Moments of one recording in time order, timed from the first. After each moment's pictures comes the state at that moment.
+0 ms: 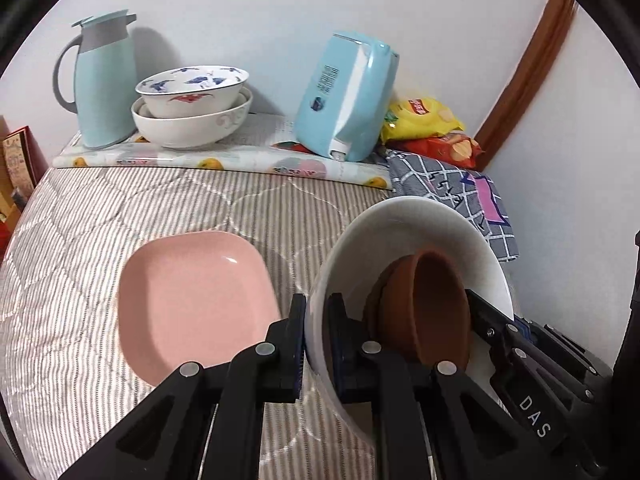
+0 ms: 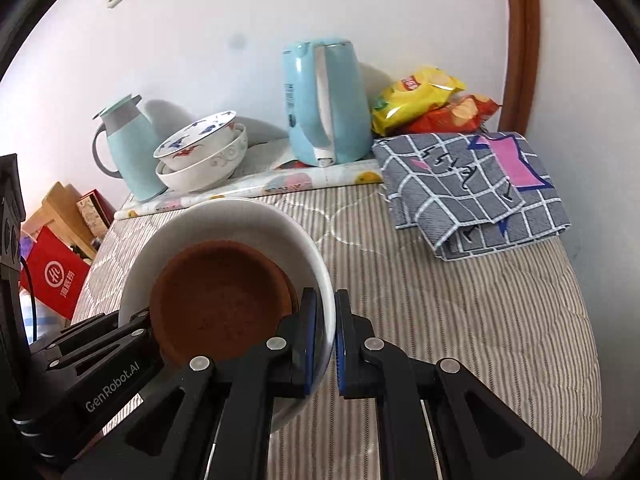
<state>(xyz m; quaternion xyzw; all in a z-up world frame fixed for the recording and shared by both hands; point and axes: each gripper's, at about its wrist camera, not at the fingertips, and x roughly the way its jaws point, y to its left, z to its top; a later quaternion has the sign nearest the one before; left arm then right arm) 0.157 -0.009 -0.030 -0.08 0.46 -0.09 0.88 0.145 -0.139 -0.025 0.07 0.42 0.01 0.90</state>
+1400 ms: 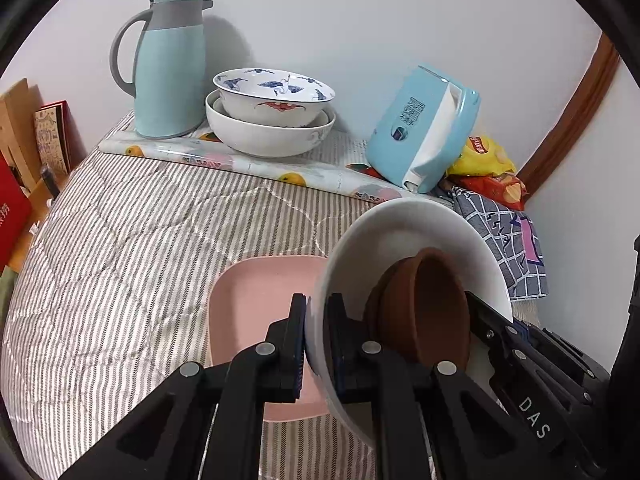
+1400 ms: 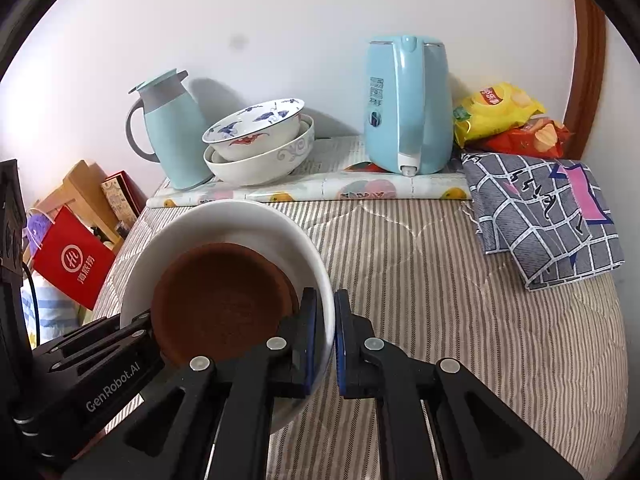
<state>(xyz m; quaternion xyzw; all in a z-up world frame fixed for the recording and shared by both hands) 0.172 0.071 -0.035 -0.12 0.46 -0.04 0.88 0.186 -0.062 -0.033 0.05 0.43 0.06 0.90</state>
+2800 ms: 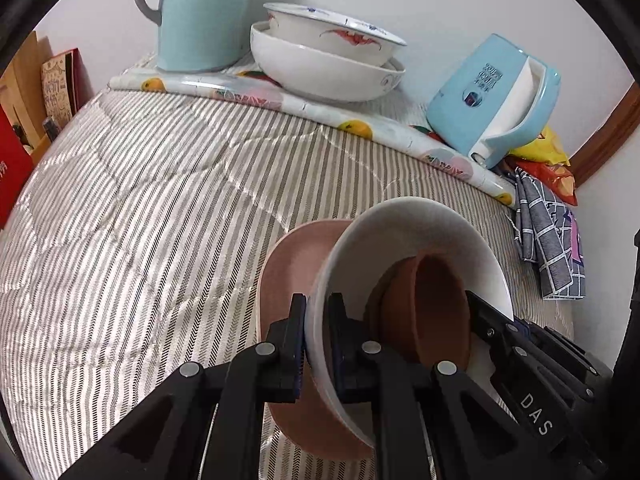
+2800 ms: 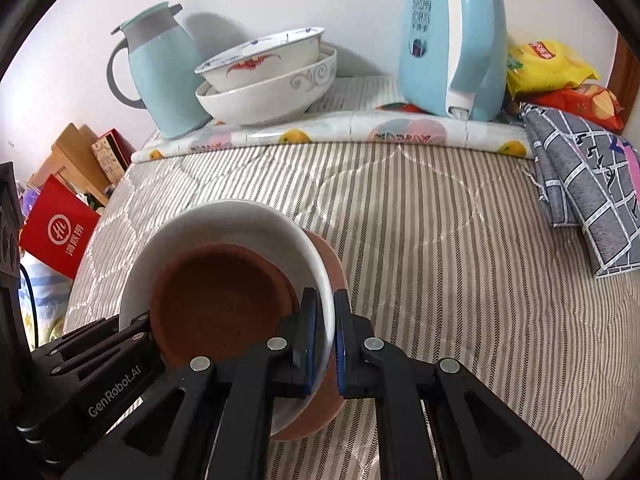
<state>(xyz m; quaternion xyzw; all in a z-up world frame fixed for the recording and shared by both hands) 0.200 0.109 -0.109 -0.14 0.52 -0.01 0.84 0.230 -0.027 -0.104 0.04 0.50 0.07 0.86</state>
